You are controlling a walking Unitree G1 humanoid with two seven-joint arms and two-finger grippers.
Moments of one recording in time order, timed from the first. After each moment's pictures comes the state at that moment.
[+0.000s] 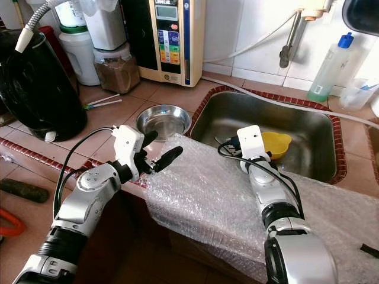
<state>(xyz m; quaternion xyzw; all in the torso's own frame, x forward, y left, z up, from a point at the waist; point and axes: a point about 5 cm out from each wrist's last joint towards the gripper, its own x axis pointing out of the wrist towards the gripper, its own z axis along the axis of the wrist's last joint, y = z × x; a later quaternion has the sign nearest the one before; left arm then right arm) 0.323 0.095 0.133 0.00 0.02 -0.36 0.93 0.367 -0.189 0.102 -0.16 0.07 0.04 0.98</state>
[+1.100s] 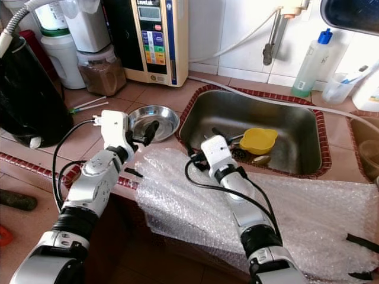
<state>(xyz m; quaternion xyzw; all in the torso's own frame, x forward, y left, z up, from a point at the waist) 0.363 0.126 0.137 -0.04 0.02 -0.09 0.99 0.341 -0.124 0.129 -0.13 -0.14 0.14 0.97</state>
